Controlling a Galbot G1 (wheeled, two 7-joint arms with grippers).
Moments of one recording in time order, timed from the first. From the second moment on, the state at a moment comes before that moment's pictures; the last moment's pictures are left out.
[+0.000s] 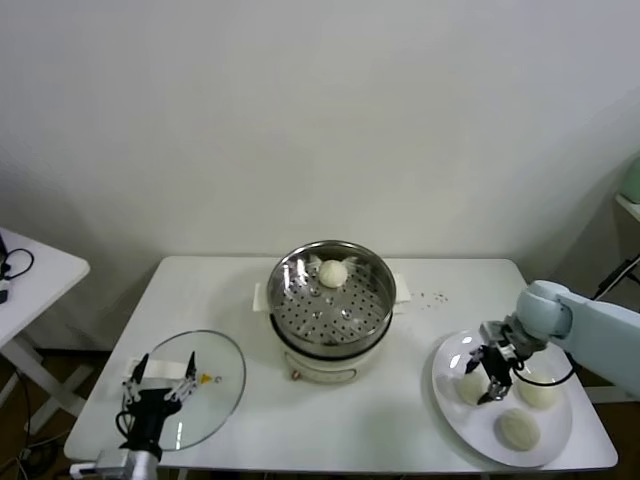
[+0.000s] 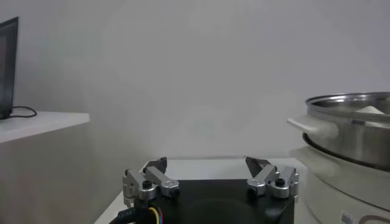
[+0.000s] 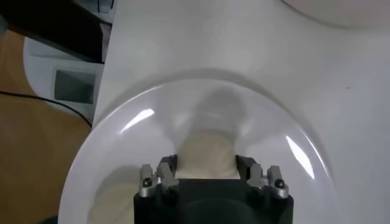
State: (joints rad) left arm 1.67 -1.44 -0.70 -1.99 -0.15 -0.05 0.00; right arm 0.08 0.51 -1.09 1.40 0.15 -0.19 -1.09
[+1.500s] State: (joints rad) left arm 1.66 -1.45 -0.67 -2.03 -0.10 -0.04 0.02; right arm 0.68 1.09 -1.42 1.16 0.77 -0.30 -1.08
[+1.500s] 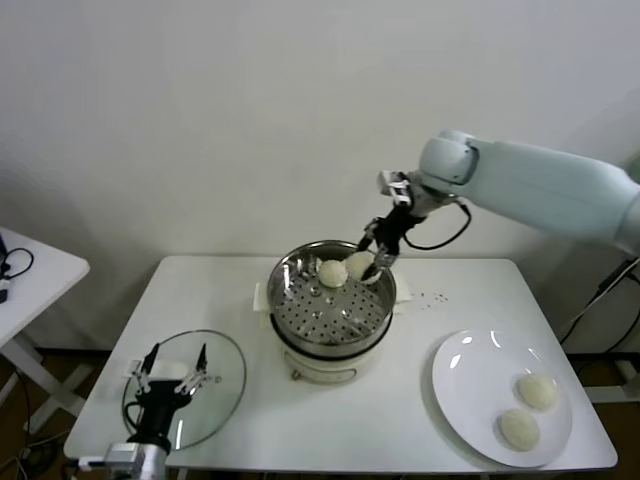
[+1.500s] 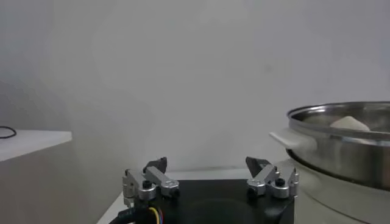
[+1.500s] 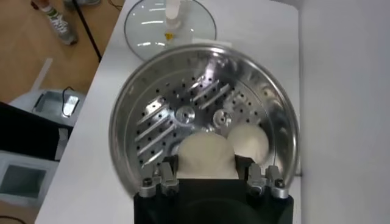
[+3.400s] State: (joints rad) left arm 1.66 -1.45 -0.67 -2.03 -0.09 -0.04 0.02; right arm 0.58 1.22 -1.36 1.07 0.62 -0.24 -1.12
